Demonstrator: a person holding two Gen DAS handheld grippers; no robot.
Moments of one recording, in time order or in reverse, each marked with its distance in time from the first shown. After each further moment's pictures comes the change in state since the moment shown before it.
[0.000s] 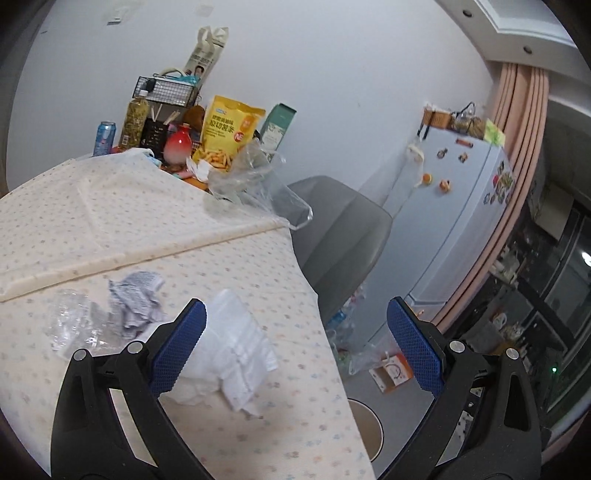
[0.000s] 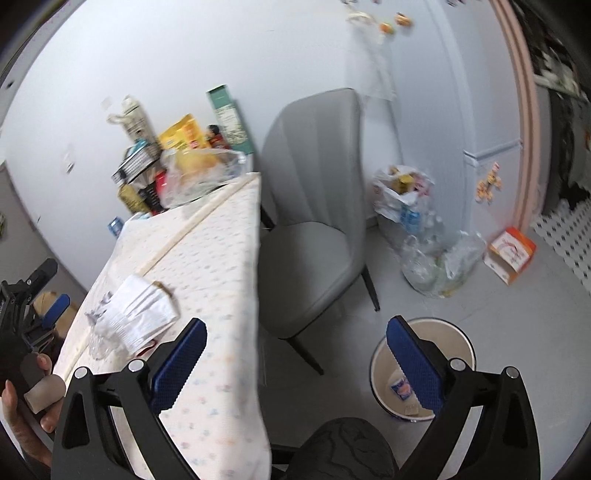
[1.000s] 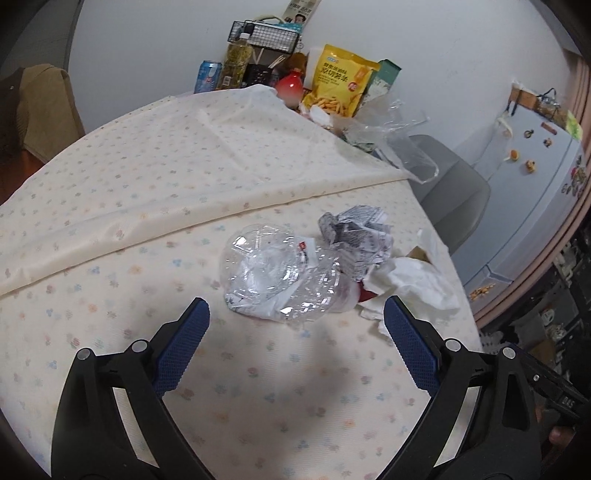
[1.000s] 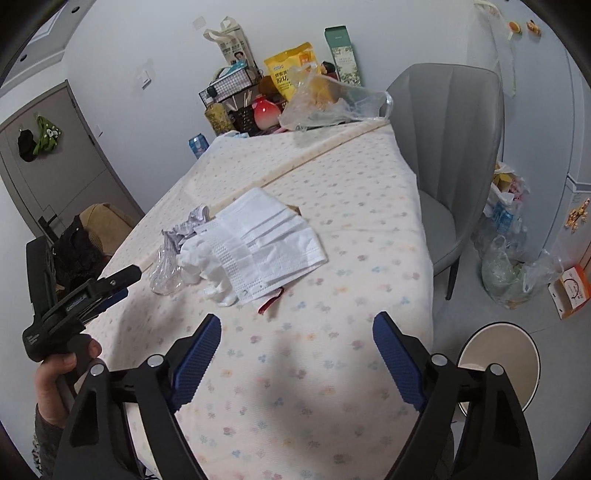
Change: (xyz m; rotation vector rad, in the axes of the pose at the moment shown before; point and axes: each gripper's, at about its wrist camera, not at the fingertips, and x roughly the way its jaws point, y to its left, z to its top) left arm -0.022 0.156 -0.023 -0.088 0.223 0.298; right arm 0.053 0.145 -0.037 -0.233 0.206 0.222
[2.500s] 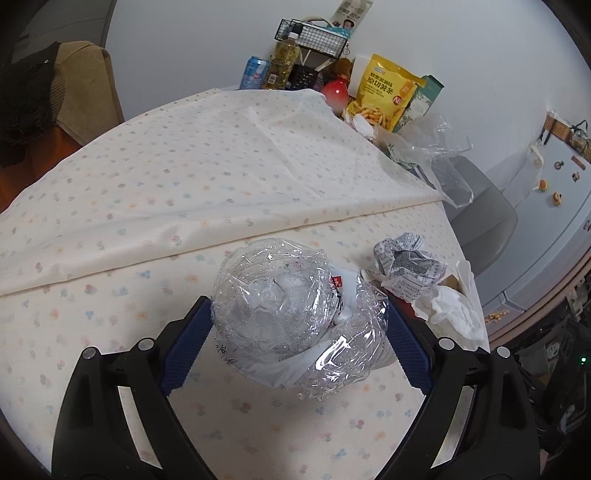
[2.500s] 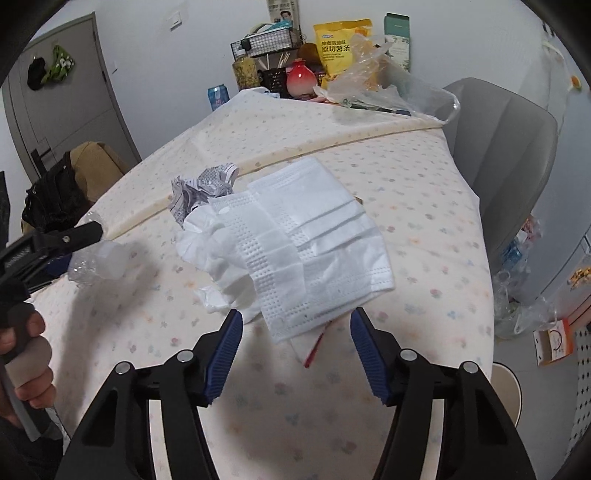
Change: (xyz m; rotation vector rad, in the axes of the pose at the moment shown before) left arm -0.013 0.039 0.021 -0.121 0.004 0.073; right arm 0.088 0.062 0.019 -0.229 0.102 -0.075
